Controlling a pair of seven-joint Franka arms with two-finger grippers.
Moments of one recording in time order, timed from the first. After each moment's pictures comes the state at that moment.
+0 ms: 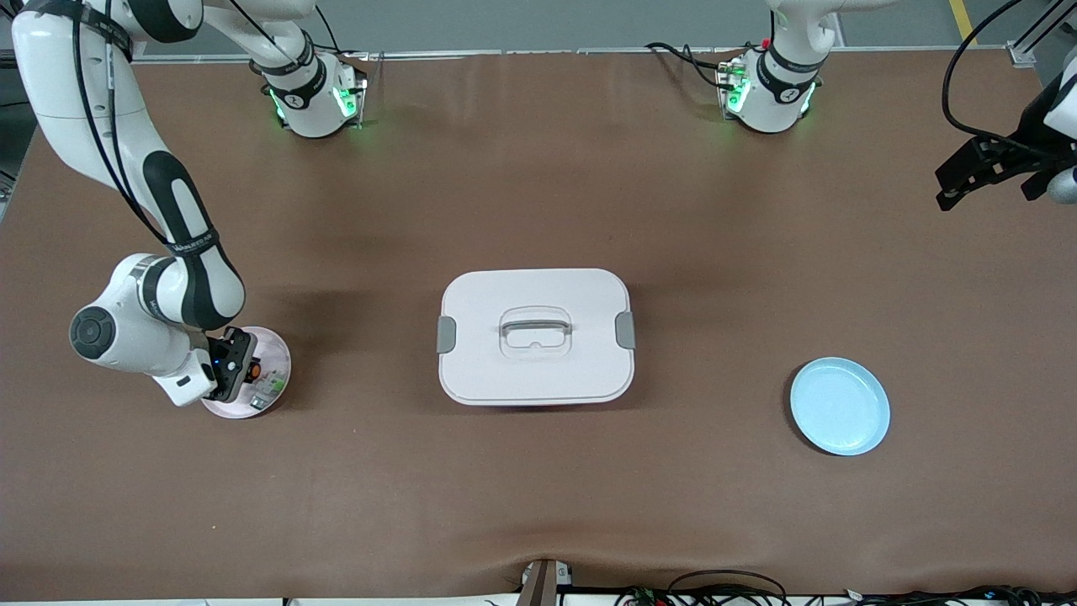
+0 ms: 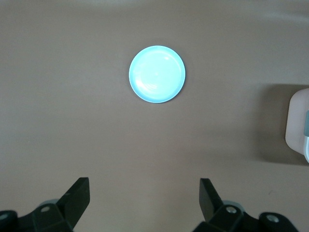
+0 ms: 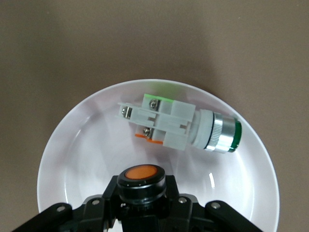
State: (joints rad) left arm 0.04 -0.08 -0.12 -1.58 0.08 1.56 -0.15; right arm -0.04 0.63 -0.07 -1.83 0.14 2.38 -1.52
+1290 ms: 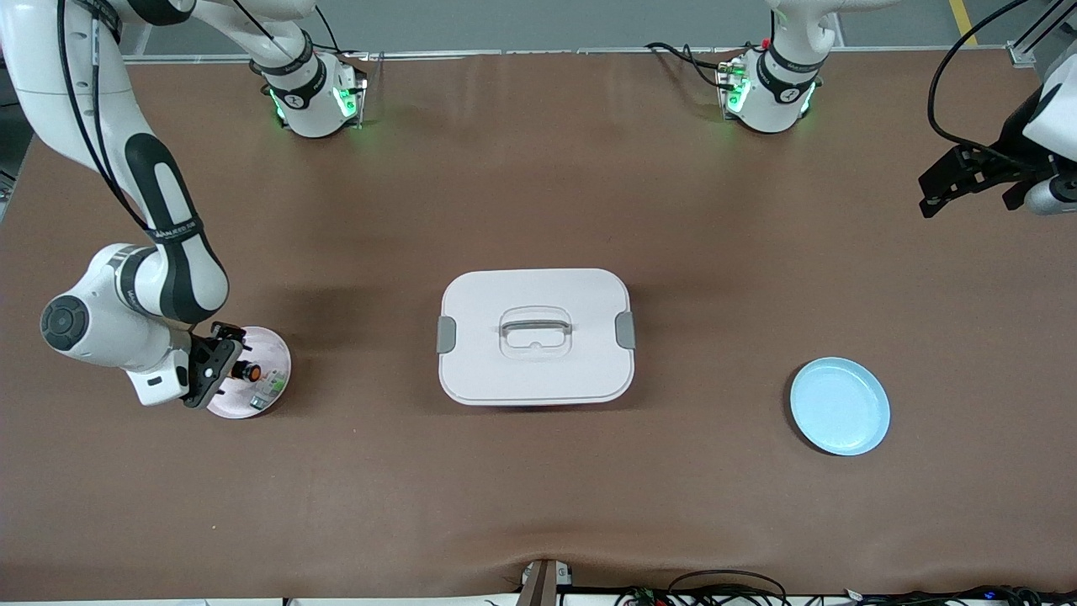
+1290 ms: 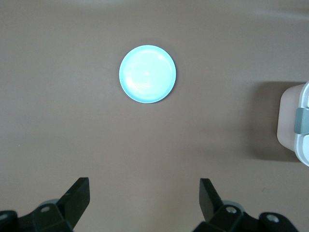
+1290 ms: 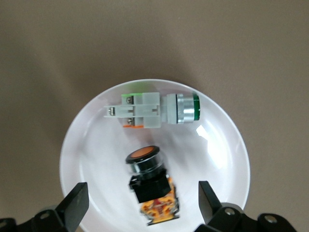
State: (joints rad) left arm 0.03 -0.06 -0.13 -1.57 0.06 1.57 -0.15; right arm -0.04 0.54 -0.08 -1.85 0.14 2.31 -1.20
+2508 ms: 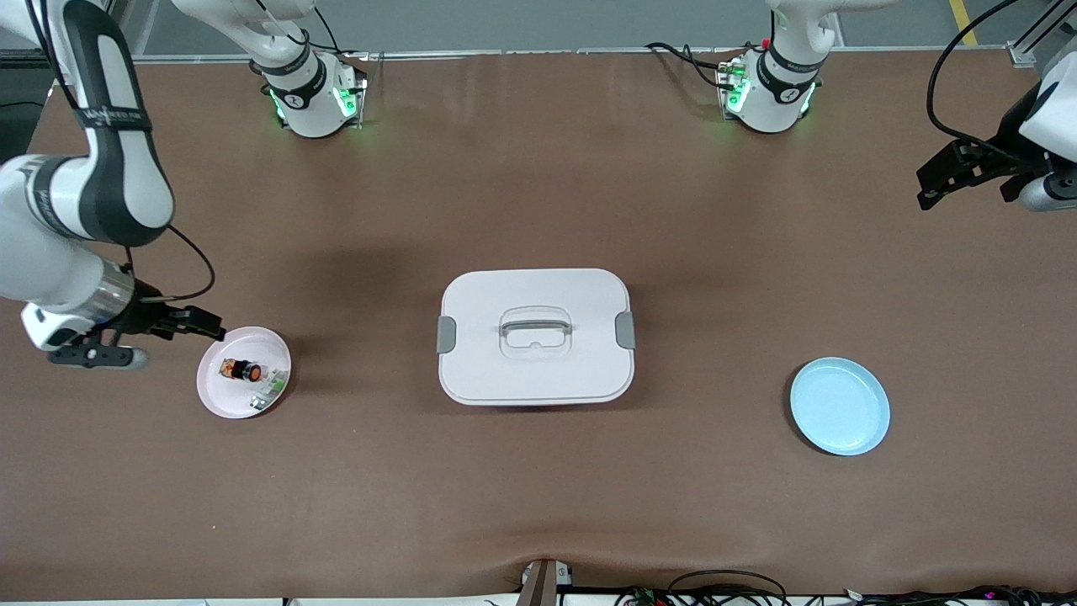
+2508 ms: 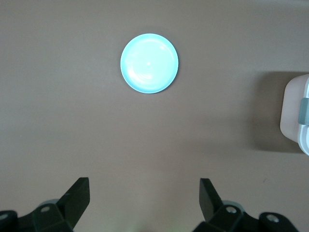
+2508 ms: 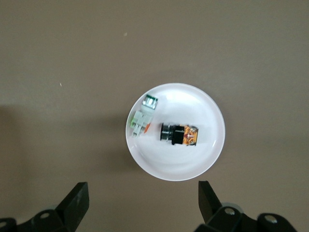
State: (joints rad) left arm 0.03 -0.06 -0.13 -1.56 0.06 1.51 -0.15; right arm -0.03 0.20 -0.08 -1.90 0.14 2.15 -0.10
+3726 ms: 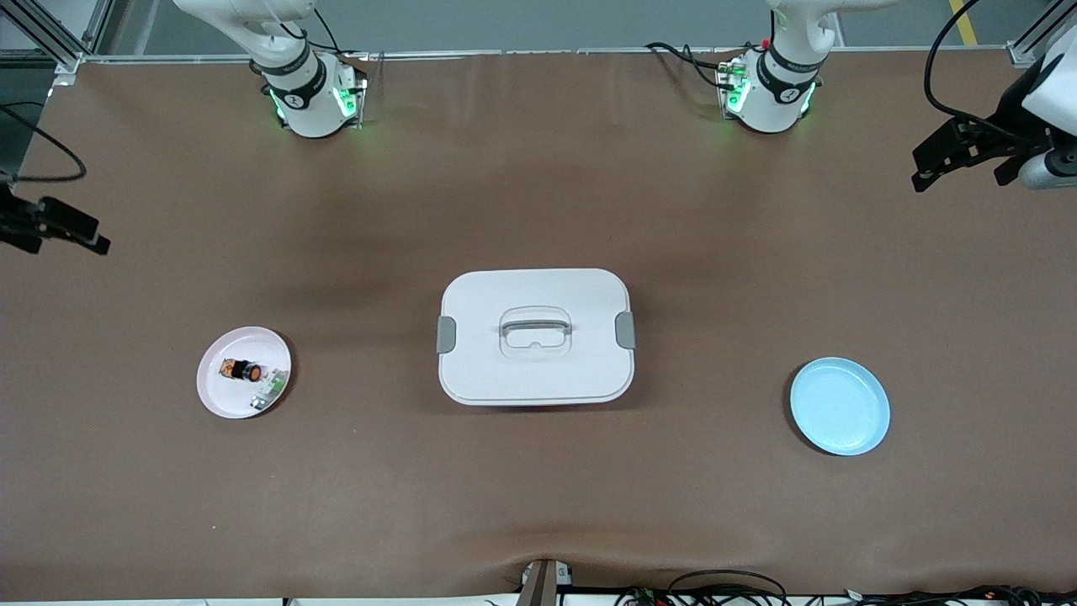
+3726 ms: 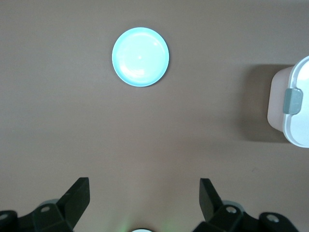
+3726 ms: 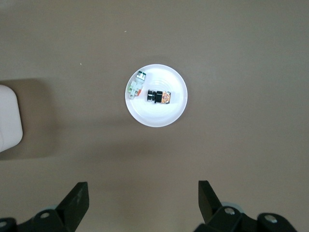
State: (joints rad) left arm 0.03 -0.08 -0.13 -1.54 0.03 1.47 -0.15; right arm -0.06 -0.03 -0.08 -1.64 0.05 1.62 -0.09
